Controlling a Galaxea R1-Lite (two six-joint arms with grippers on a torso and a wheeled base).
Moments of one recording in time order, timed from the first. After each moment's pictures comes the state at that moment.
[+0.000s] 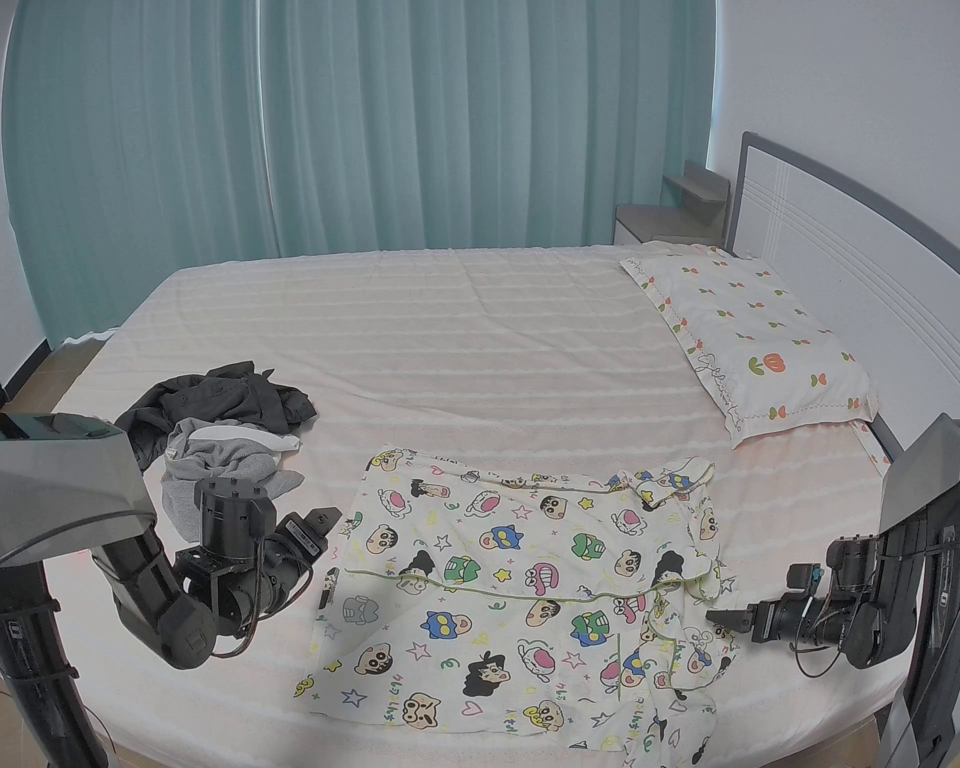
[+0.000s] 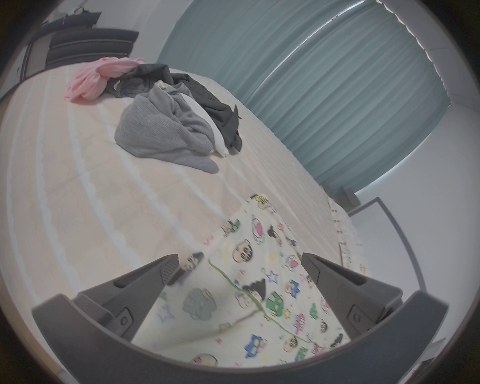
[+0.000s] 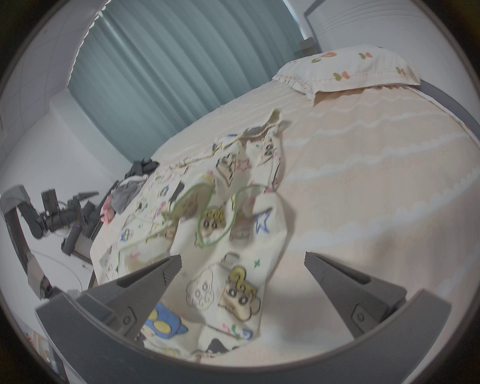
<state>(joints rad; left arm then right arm) -0.34 2.08 -0.44 -1.11 0.17 -0.99 -0.10 2.46 -0.17 -1.52 0.51 0.09</state>
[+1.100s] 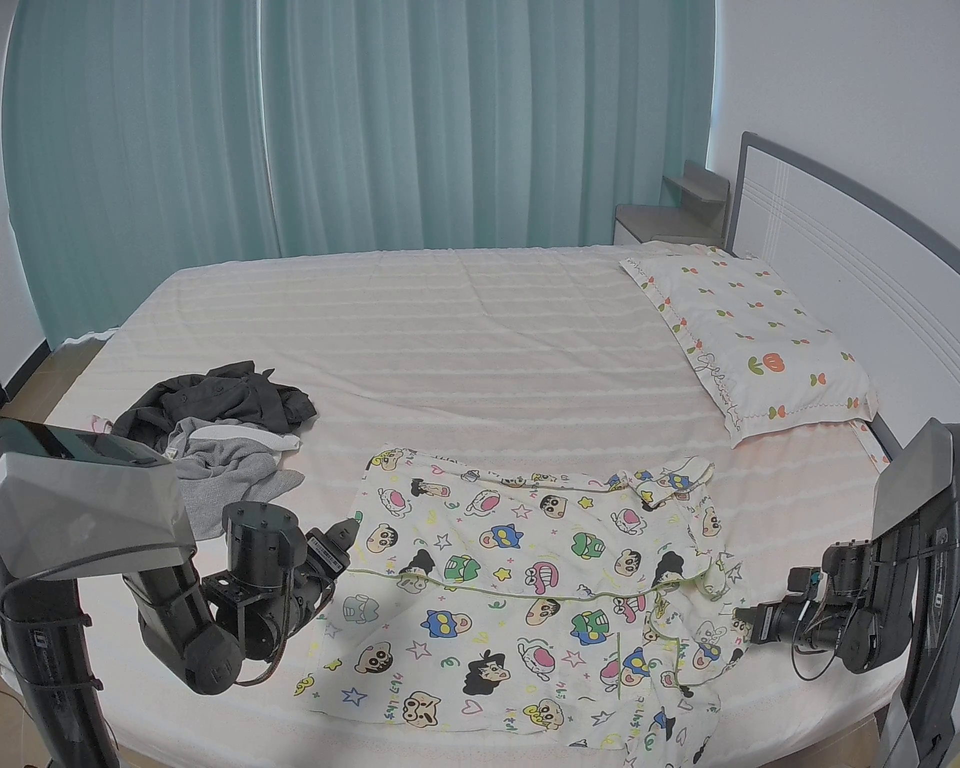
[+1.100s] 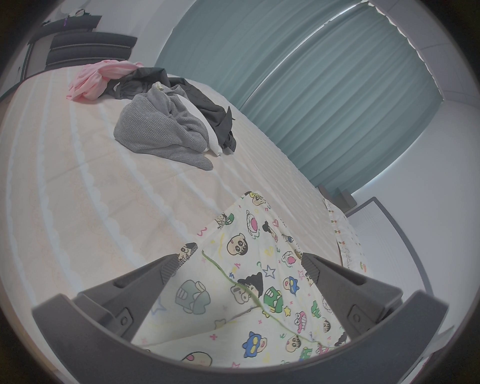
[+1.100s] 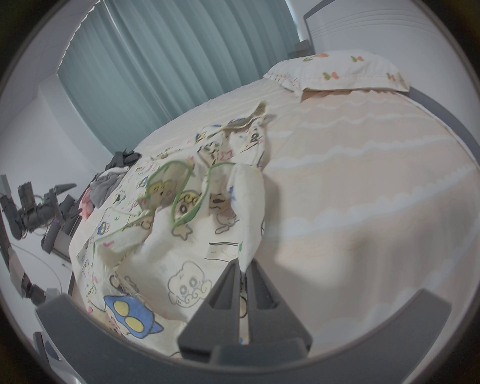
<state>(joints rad) -0.41 2.18 -0.41 -1.25 0.31 -0.96 -0.11 2.47 -0.17 -1.55 0.35 0.09</state>
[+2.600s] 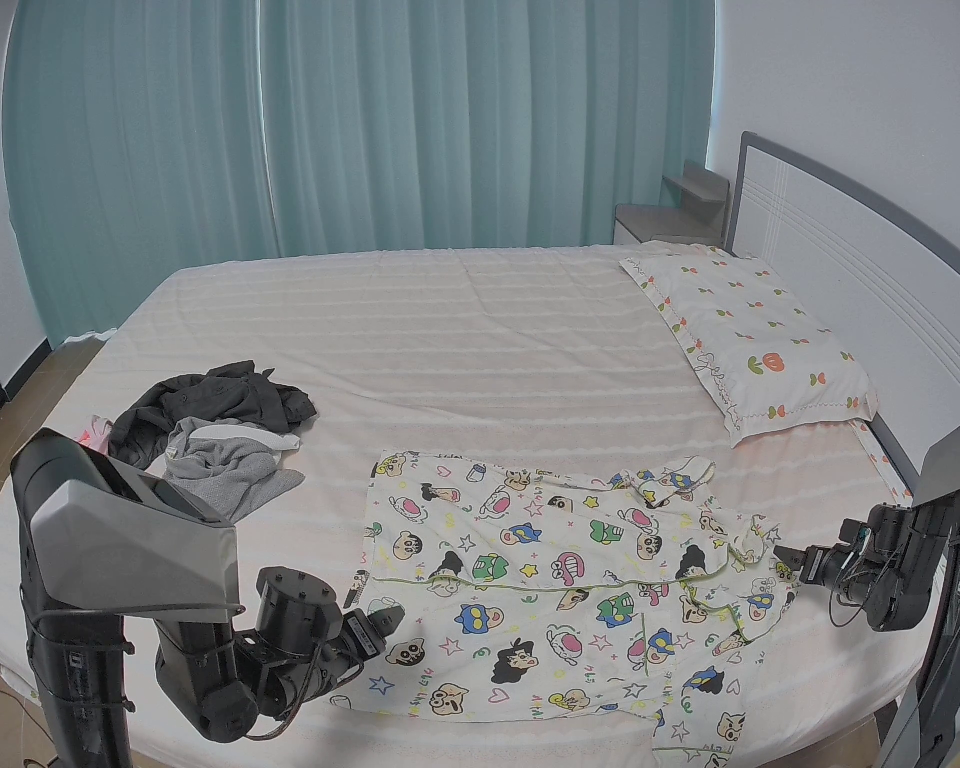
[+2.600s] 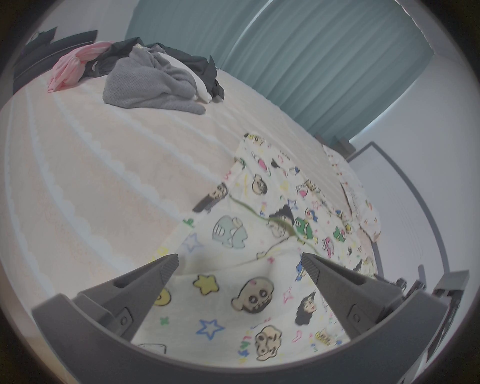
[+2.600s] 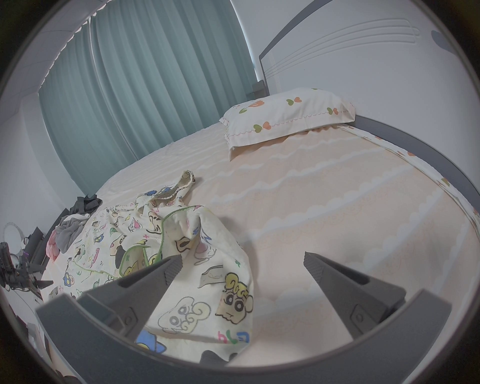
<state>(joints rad) -0.54 2.27 -0.27 -1.28 0.19 -0.90 -0.34 2.45 -0.40 -1.49 0.35 0.08</state>
